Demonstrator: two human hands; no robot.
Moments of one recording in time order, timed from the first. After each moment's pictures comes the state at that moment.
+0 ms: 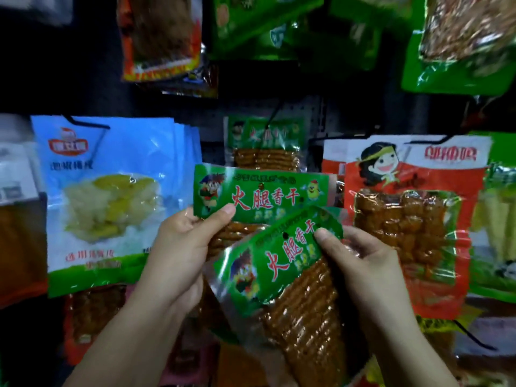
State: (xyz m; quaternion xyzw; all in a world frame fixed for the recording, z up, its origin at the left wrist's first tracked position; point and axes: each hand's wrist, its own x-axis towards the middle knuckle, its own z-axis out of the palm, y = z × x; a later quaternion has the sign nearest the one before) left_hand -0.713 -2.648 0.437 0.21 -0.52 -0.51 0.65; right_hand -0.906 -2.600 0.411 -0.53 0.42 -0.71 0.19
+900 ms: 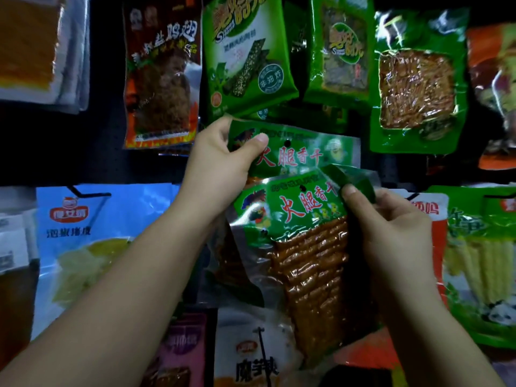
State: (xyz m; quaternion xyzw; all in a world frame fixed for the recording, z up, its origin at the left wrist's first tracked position) left_hand -0.740 -2.649 0.582 0.12 -0.69 -0.20 0.68; right_hand -0.909 -2.587 0.506 -0.49 0.35 -0.80 0.03
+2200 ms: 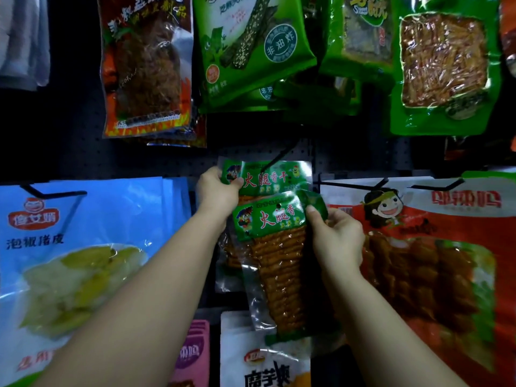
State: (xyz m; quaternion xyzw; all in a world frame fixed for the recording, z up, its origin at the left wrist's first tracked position) left_hand -0.764 -2.798 0.554 0.37 -0.61 -0.25 0.66; right_hand -0.913 -2.723 0.482 -0.36 0.58 -0.73 0.02
